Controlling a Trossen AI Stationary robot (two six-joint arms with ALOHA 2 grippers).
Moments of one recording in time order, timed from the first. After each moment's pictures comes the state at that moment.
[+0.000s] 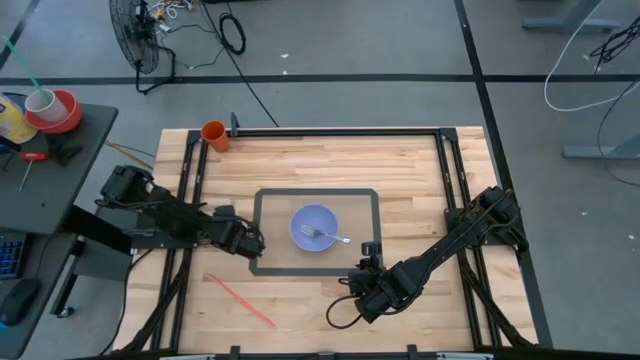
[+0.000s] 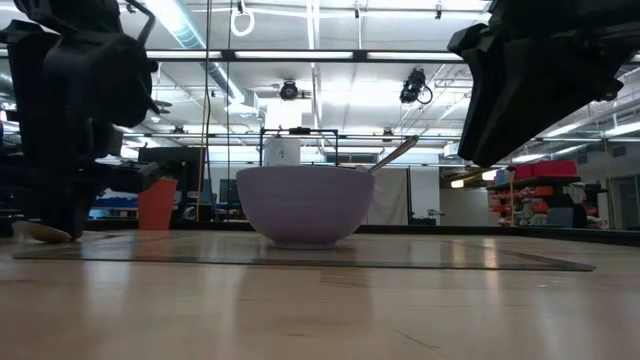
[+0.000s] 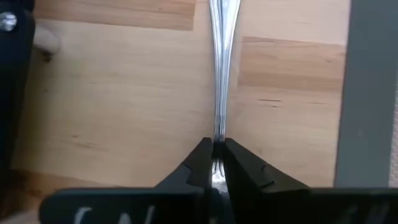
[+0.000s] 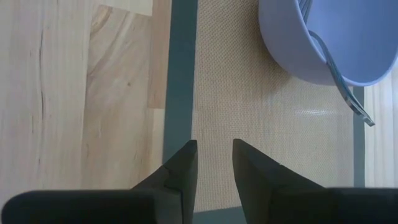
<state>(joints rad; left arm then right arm) -0.35 1.54 0.64 -0.85 -0.36 -2.05 0.62 1.89 1.35 -0.85 0.53 0.44</state>
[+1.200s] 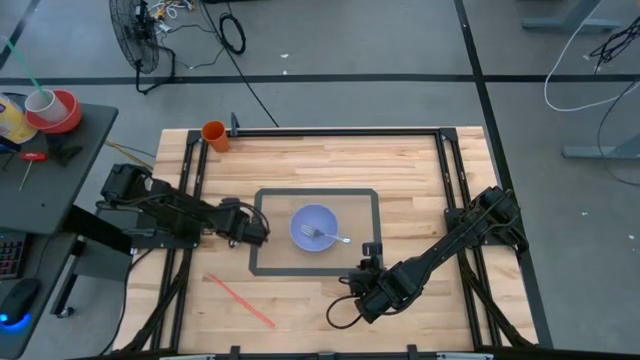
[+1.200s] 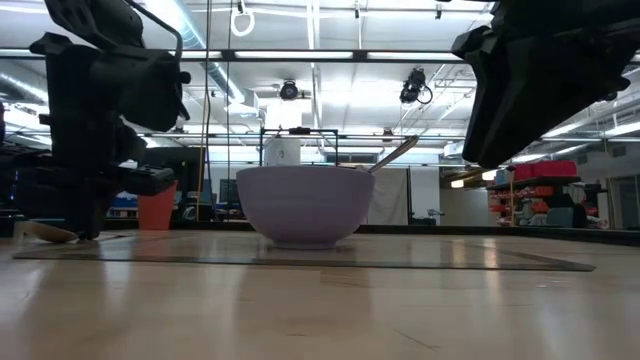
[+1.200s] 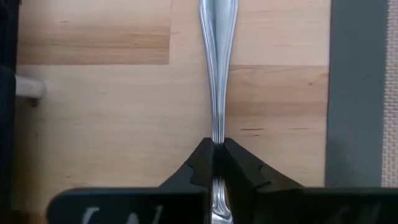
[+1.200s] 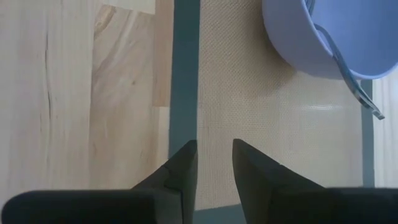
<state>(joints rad) -0.21 1.53 0.64 -0.84 -0.34 -1.82 0.62 1.89 1.35 -0.86 0.52 0.47</state>
